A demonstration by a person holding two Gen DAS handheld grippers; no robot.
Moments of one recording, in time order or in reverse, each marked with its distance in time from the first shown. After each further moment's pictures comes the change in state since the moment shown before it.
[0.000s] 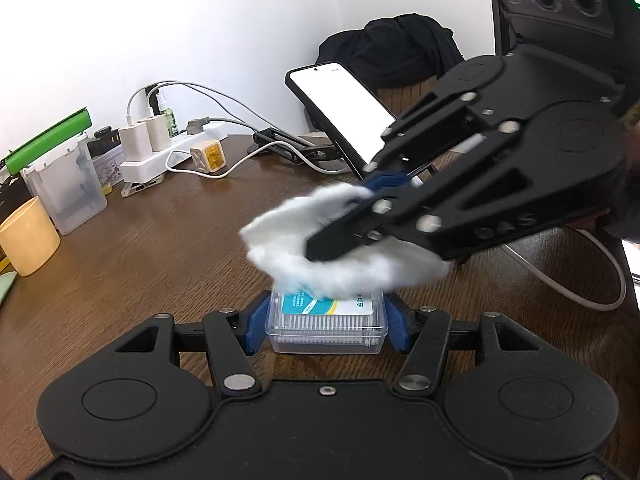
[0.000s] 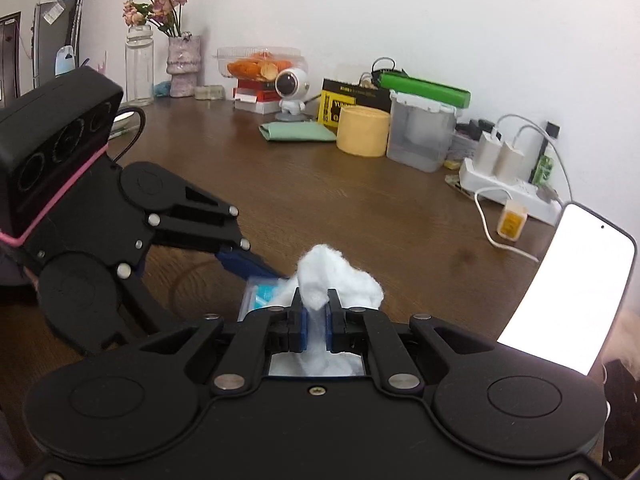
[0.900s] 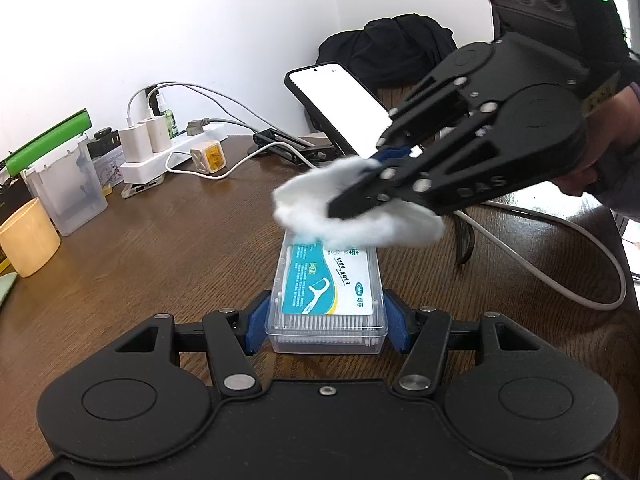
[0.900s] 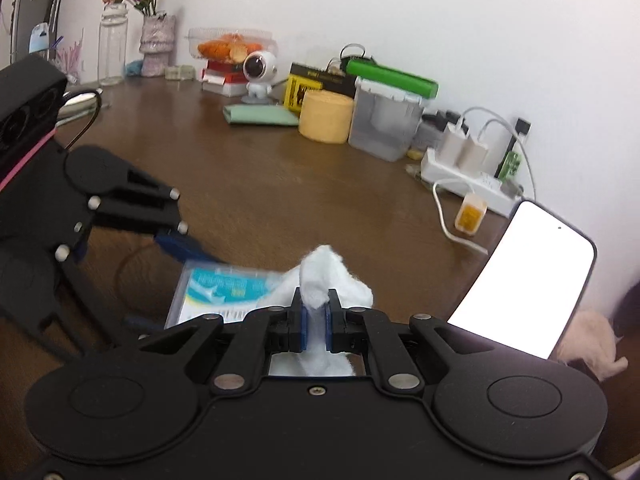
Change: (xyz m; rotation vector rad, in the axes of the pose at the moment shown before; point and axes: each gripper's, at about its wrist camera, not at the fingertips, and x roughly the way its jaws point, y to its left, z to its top) left arm 0.003 0.003 0.002 -0.001 -0.001 -0.001; right arm -0.006 -0.019 -0.001 -0.032 0.071 -0.080
